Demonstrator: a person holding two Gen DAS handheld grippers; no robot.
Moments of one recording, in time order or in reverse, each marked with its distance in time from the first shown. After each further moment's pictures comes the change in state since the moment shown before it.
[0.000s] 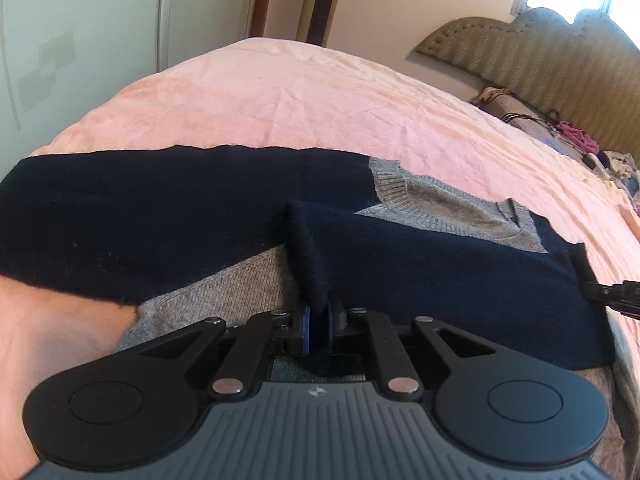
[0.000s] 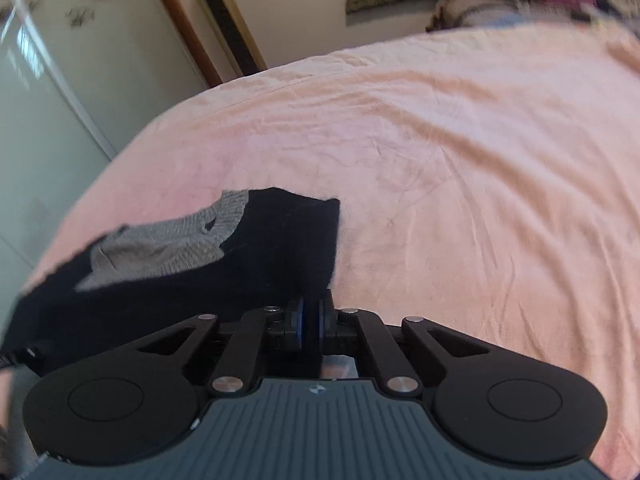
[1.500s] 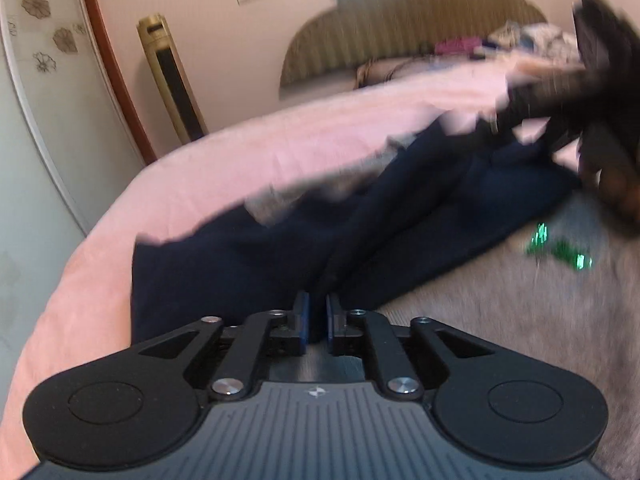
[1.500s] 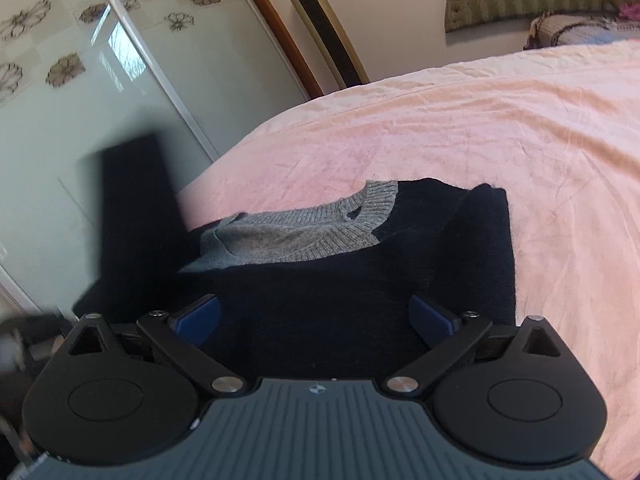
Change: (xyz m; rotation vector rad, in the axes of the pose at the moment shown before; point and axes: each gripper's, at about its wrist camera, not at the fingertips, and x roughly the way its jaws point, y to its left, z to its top) left arm -0.020 -0.073 -0.062 0.655 -0.195 0.013; right arm 0.010 0.047 -0.027 -0.078 -0.064 0.297
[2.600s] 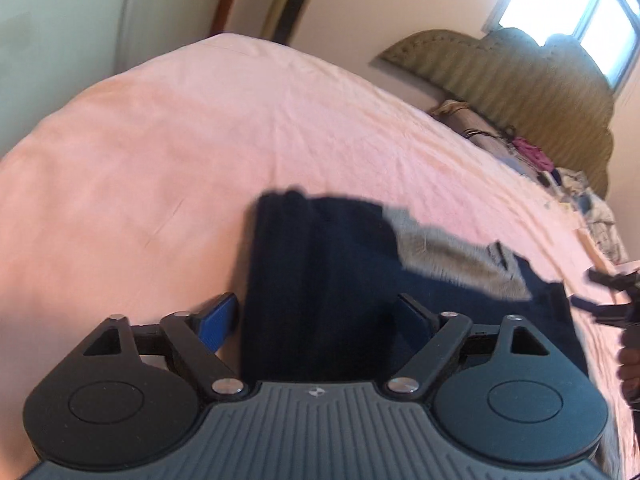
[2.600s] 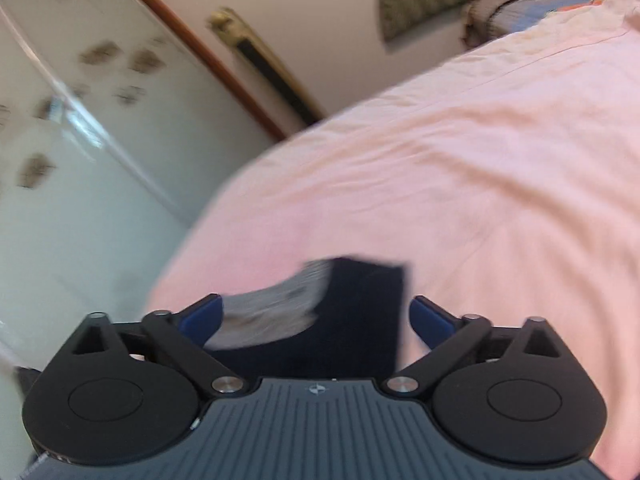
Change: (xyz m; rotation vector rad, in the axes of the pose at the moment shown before) left arm 0.079 0.174 0.004 -0.690 0.147 -0.231; right arm -0.034 -0.062 0.064 0.202 -0.013 -0.089
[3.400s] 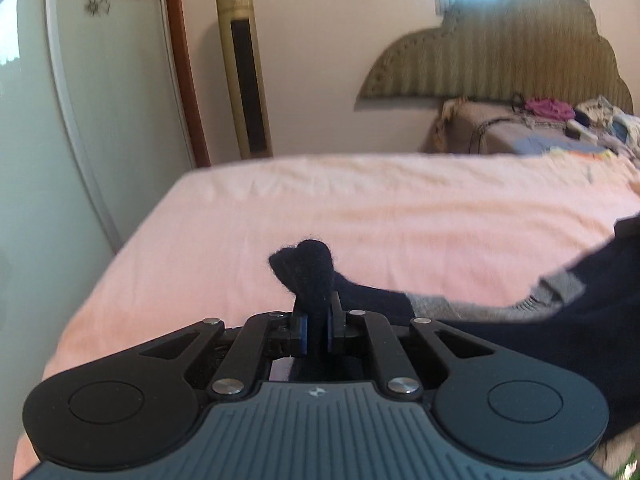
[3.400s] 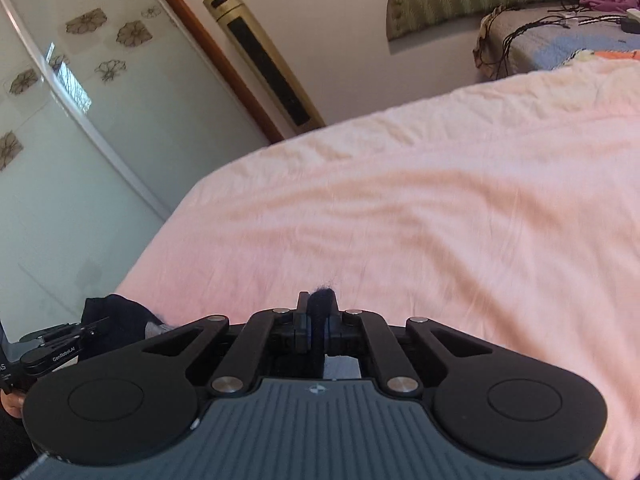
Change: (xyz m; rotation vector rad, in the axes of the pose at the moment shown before) left arm 0.041 -0.121 0.090 0.403 -0.182 0.250; right arm 0.022 0.008 0.090 -0.125 -0.013 -0.031
